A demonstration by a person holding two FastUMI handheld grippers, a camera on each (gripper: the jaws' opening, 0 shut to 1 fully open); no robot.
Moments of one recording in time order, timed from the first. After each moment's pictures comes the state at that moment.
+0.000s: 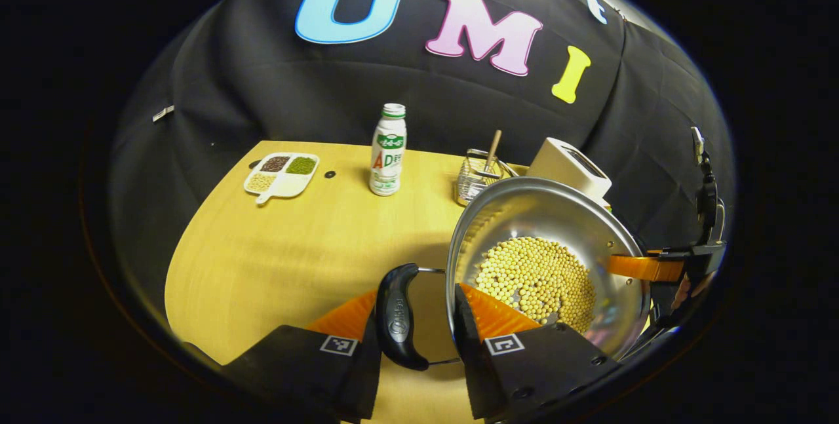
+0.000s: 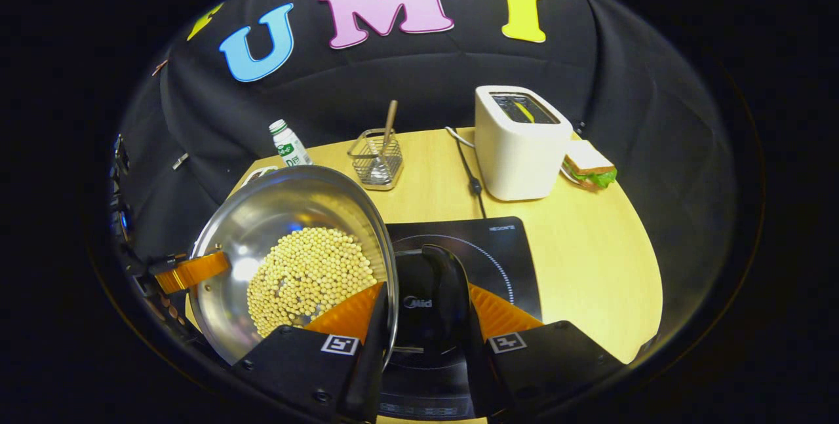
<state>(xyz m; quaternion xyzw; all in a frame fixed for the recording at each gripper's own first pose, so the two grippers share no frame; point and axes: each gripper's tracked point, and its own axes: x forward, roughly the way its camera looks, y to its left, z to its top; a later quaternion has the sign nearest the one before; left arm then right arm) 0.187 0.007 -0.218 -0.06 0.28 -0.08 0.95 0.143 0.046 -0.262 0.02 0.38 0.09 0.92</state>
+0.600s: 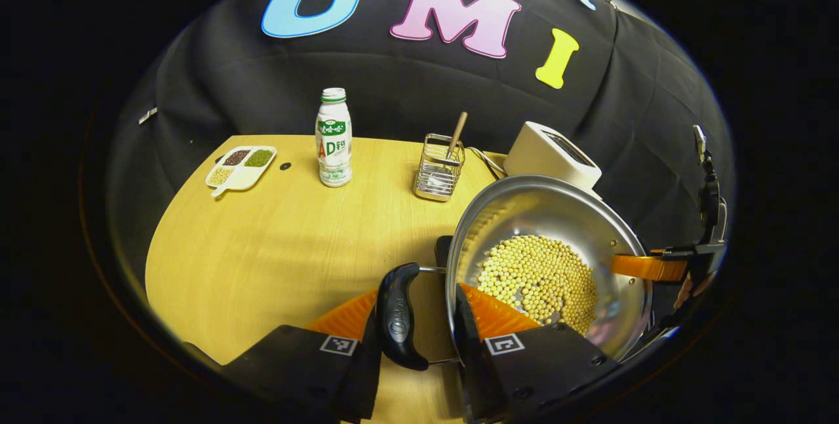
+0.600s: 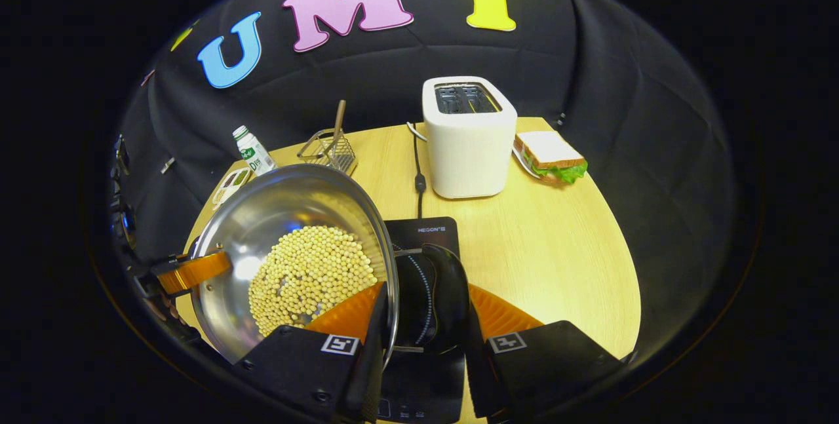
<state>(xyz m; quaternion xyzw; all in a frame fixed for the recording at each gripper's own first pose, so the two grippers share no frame) 0.208 -0.078 -0.241 -0.06 0.30 -0.09 0.95 0.163 -0.037 -0.275 0.01 0.40 0.08 0.91</state>
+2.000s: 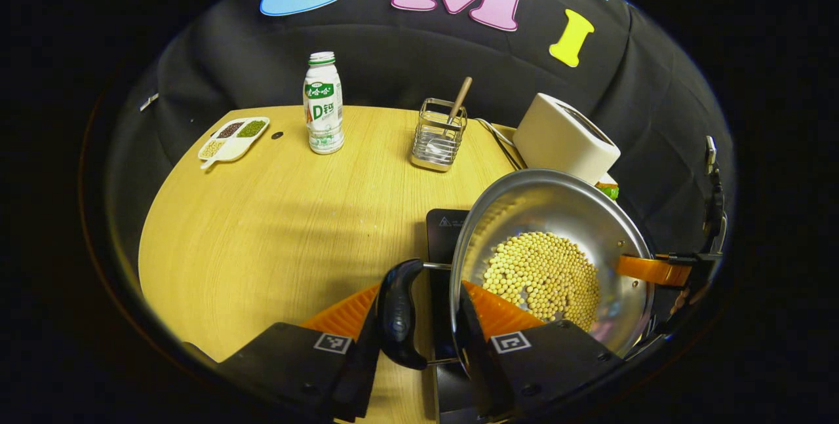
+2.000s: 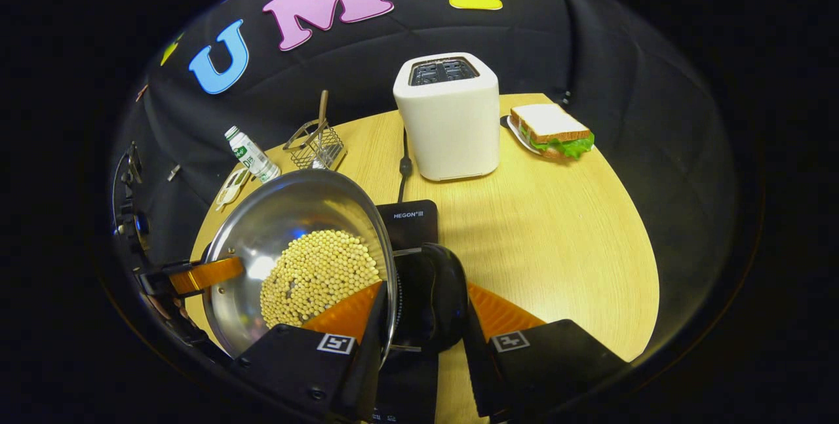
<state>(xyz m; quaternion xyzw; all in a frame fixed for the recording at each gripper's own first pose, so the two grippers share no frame) 0.213 -0.101 -0.281 -0.06 0.35 -0.07 0.93 0.163 -0.061 -0.309 0.06 0.42 0.10 0.90</state>
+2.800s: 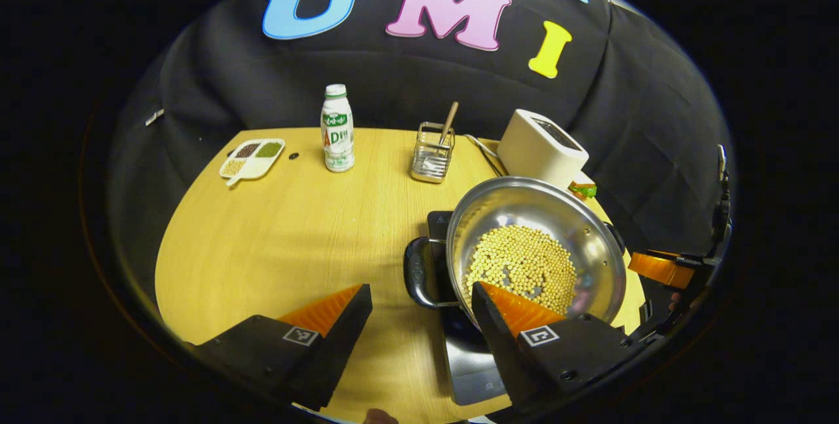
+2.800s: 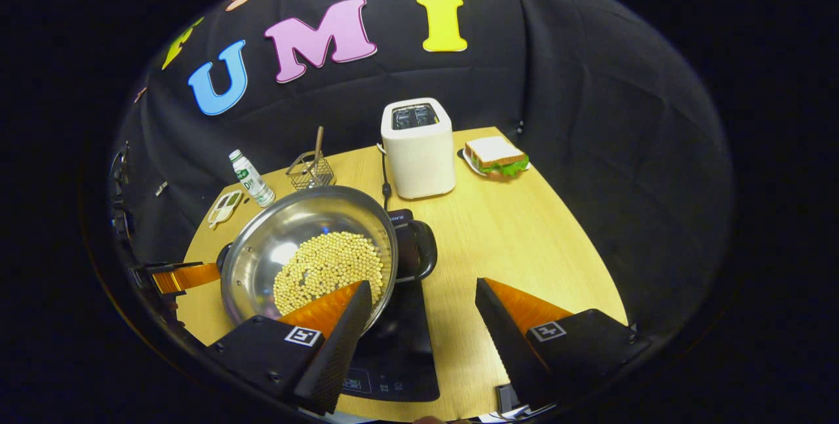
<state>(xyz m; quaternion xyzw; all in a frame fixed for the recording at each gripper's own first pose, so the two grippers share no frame) 0.140 -0.076 -0.214 -0.04 0.29 -0.08 0.95 0.084 -0.086 -0.224 0.04 0.33 0.02 0.94</state>
